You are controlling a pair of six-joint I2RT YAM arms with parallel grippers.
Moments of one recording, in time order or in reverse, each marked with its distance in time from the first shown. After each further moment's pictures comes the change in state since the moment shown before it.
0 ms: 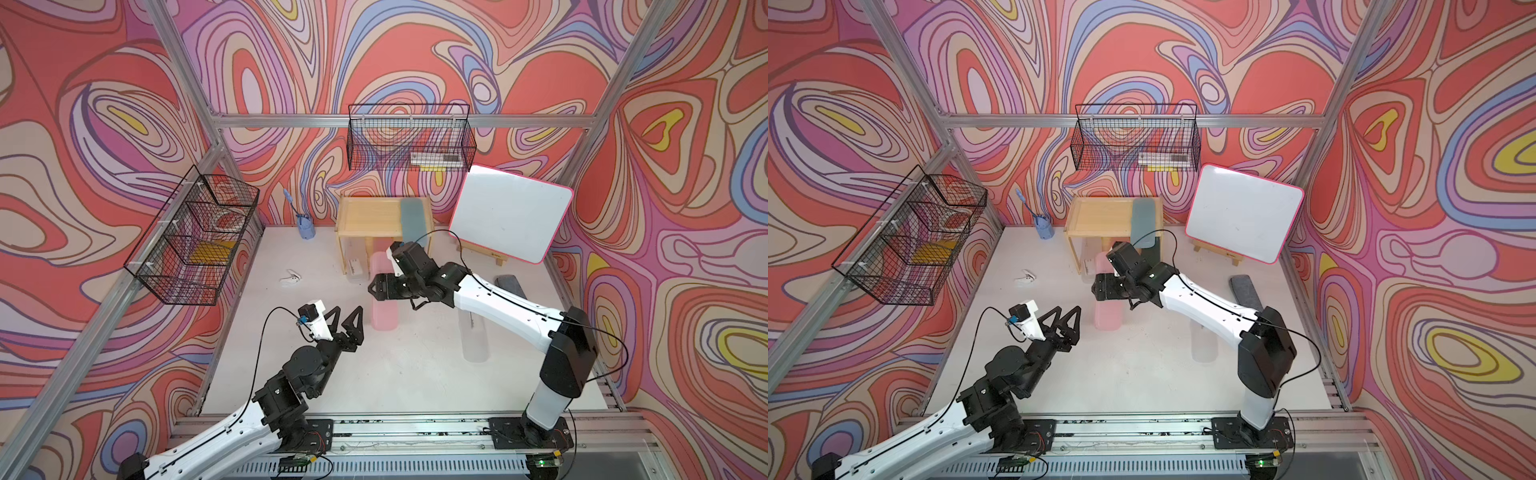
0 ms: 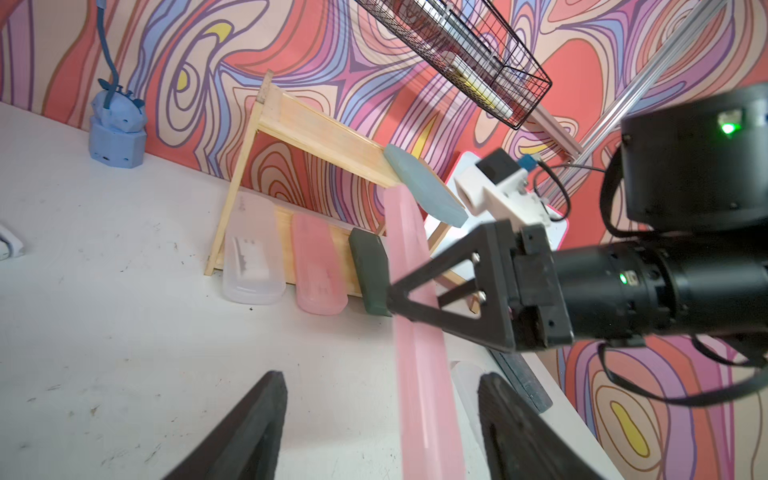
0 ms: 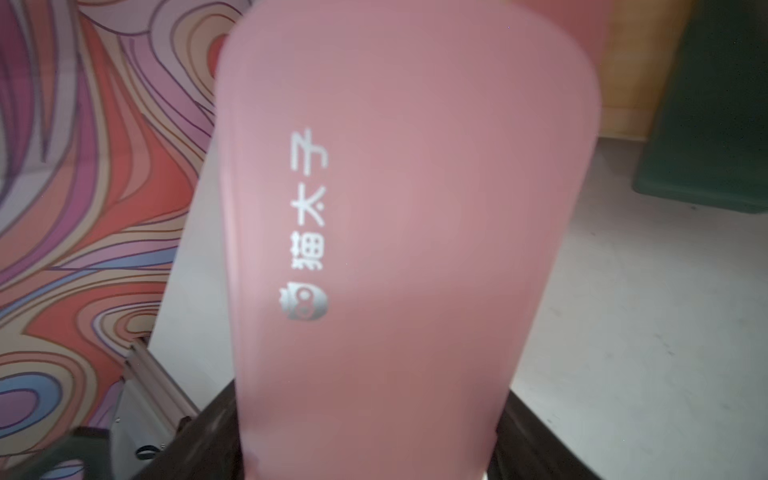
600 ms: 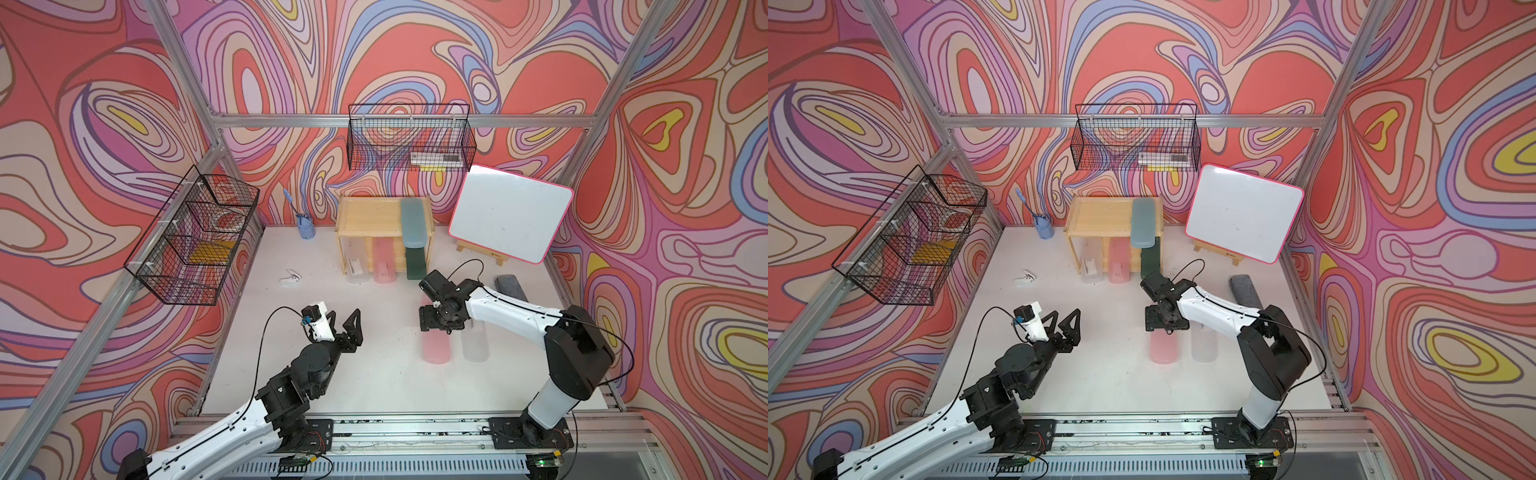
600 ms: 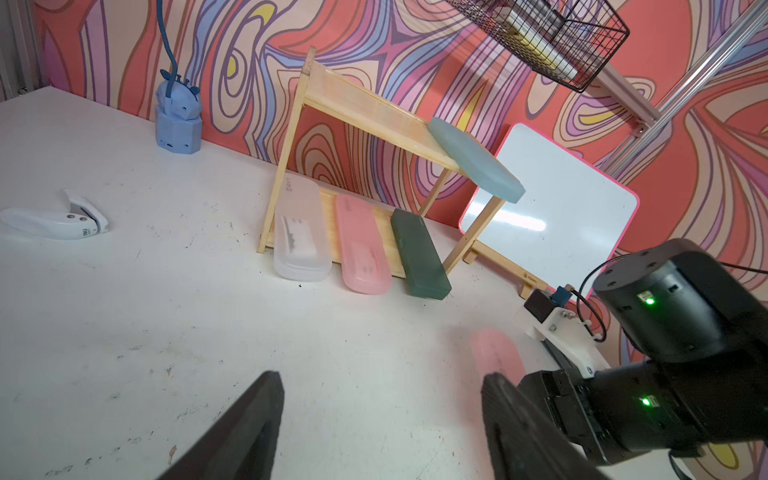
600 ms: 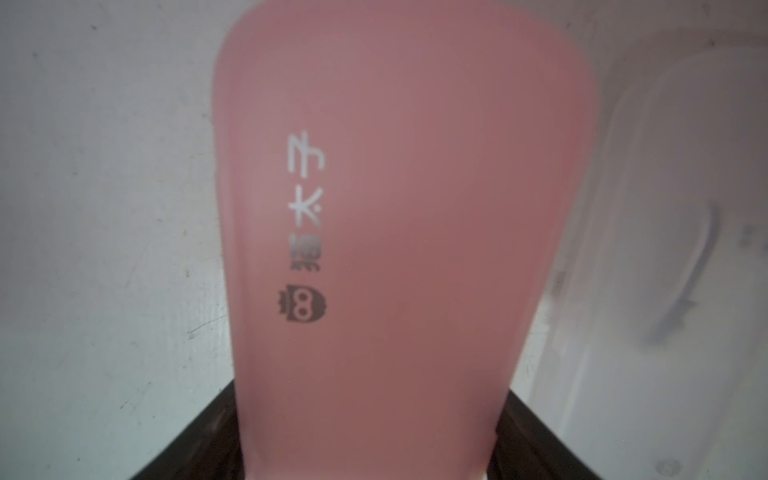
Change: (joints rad) left arm 0.000 0.058 0.000 -0.074 -0.060 -0.008; right arm -0.158 0.006 -0.321 -0.157 0.100 -0.007
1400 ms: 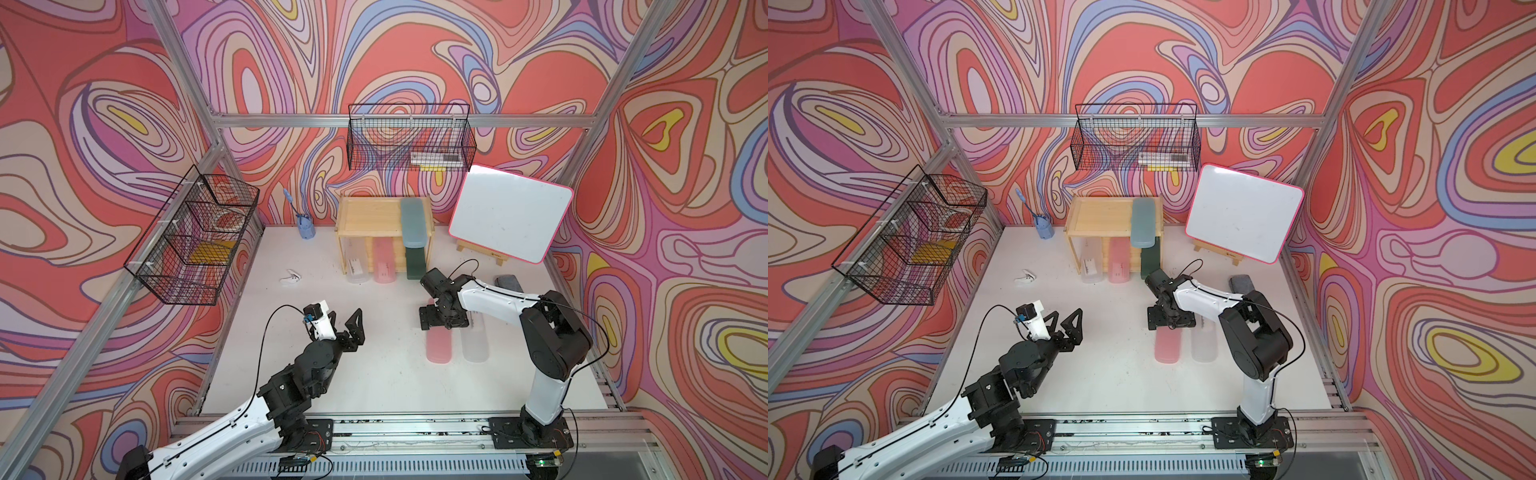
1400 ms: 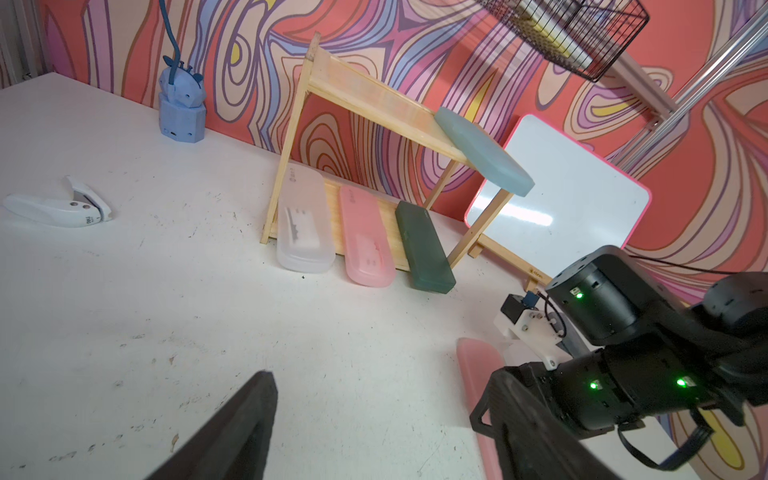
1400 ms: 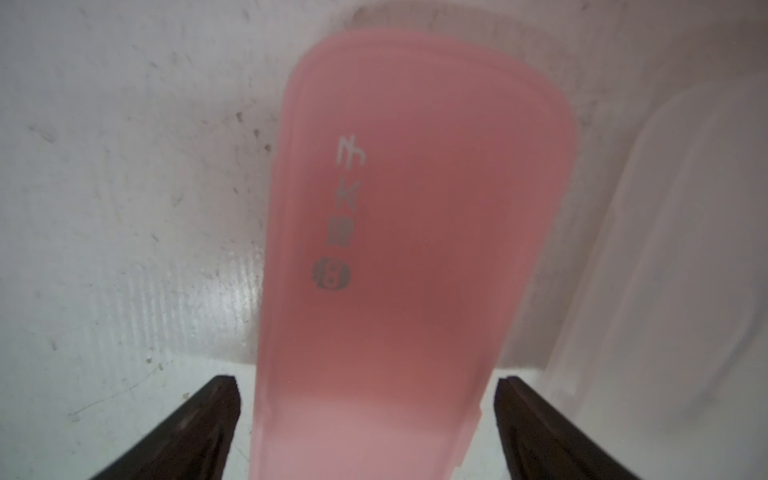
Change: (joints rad) left arm 0.000 0.066 0.055 -0.058 -0.004 -0.035; right arm -0.060 0.119 0.041 -0.010 -0.008 -0.084
